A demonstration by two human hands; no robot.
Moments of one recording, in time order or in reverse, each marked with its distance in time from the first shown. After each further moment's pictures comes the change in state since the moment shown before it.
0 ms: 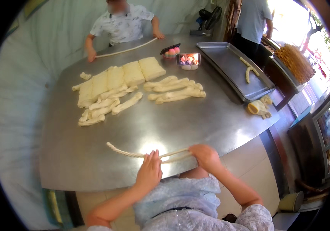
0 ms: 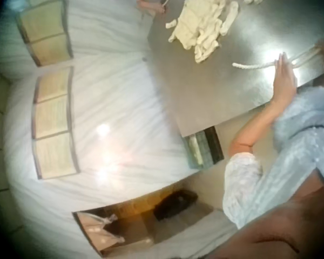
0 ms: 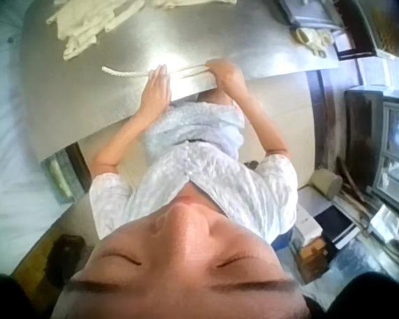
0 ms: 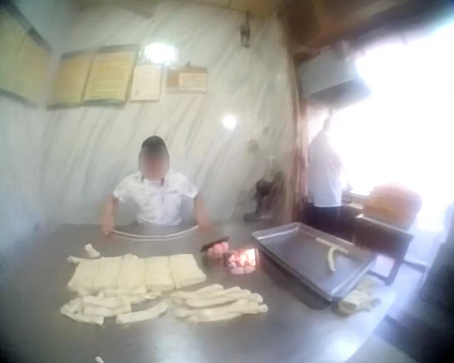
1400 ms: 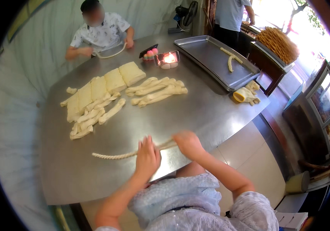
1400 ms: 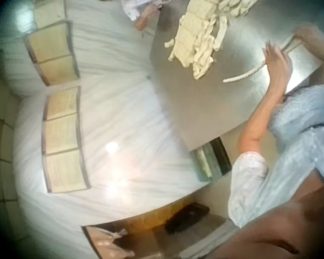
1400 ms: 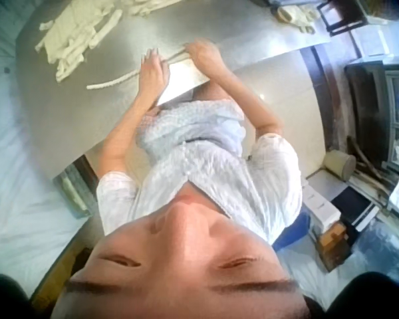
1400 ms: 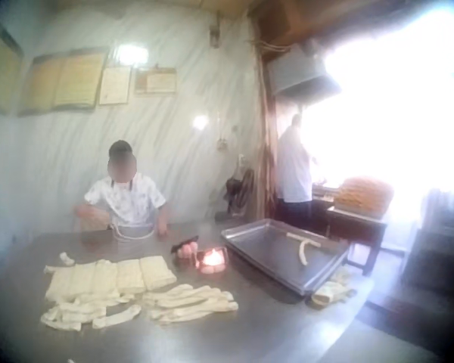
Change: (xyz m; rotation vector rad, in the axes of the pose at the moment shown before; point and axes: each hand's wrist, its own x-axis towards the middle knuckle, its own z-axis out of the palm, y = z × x) left_hand 0.067 0.001 0.027 -0.007 0.186 -0.042; right_hand 0.038 0.004 0.012 -0.023 0.012 0.206
